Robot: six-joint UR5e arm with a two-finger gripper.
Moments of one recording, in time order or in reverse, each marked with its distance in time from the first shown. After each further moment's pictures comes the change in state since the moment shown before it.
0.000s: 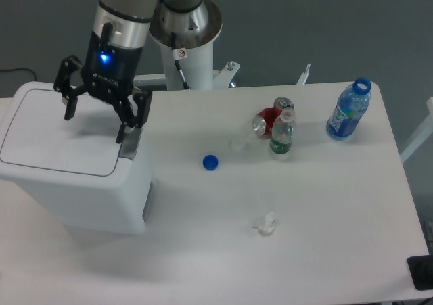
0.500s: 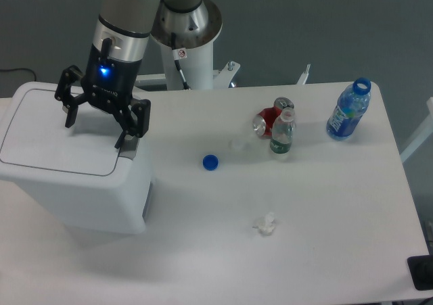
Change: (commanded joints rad) arm -0.058 -0.043 -0.024 0.000 -0.006 0.000
